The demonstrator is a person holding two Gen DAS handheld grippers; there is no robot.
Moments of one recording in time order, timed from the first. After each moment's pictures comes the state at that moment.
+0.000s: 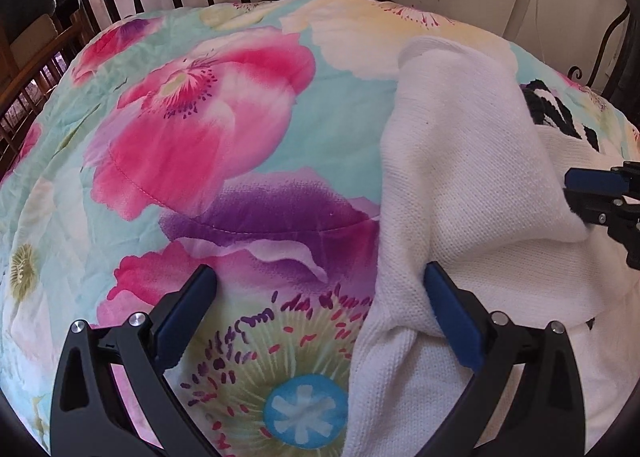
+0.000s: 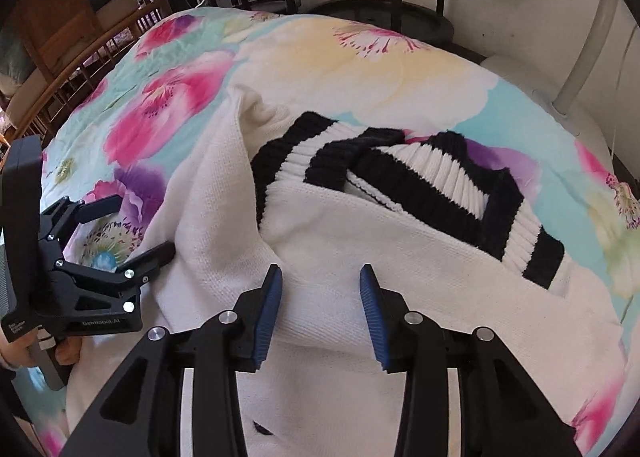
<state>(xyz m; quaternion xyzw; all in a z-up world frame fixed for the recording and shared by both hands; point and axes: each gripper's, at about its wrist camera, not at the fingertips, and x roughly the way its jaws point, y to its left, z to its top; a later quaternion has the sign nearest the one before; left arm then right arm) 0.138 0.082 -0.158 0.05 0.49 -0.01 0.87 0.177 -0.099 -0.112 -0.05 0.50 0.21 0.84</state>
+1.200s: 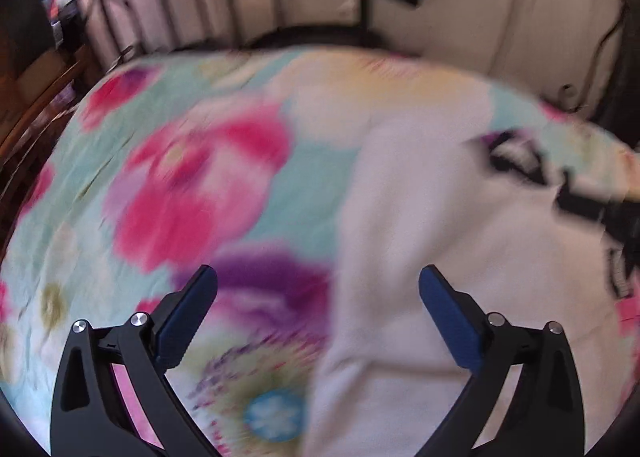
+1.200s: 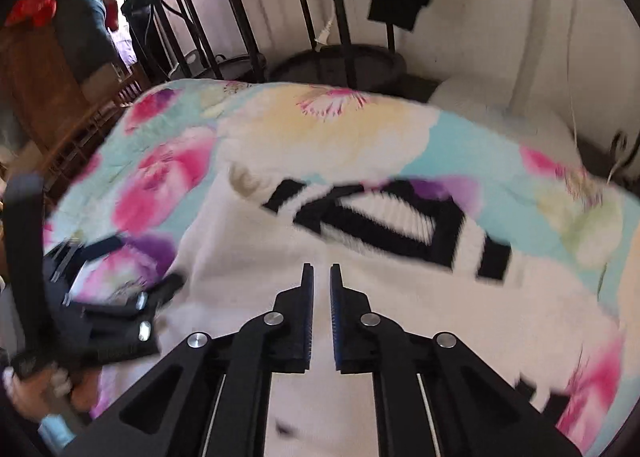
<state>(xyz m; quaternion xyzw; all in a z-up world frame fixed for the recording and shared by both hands) 0.144 0.050 -0.103 0.05 0.45 -0.04 0.89 0.158 -0.134 -0.073 0.03 0.46 0.16 0.87</state>
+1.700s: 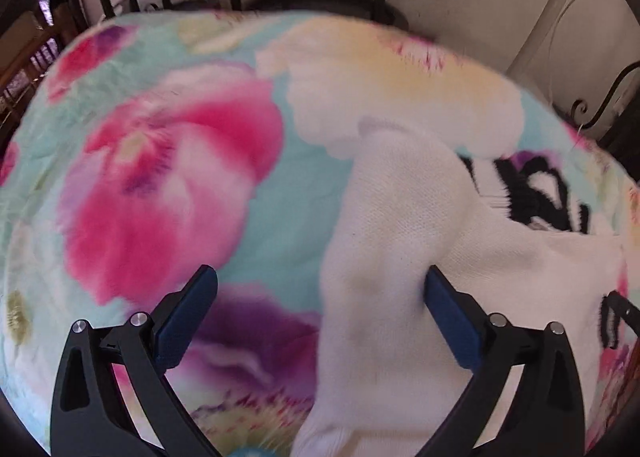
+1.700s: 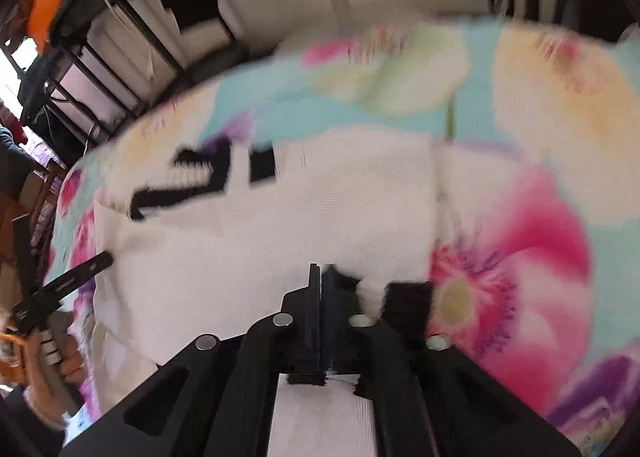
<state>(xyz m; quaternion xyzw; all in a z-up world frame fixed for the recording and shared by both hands) 0.196 0.073 -0.122 -0.01 0.51 -0.02 0.86 0.098 -0.264 -0.108 0.18 0.47 0.00 0.87</state>
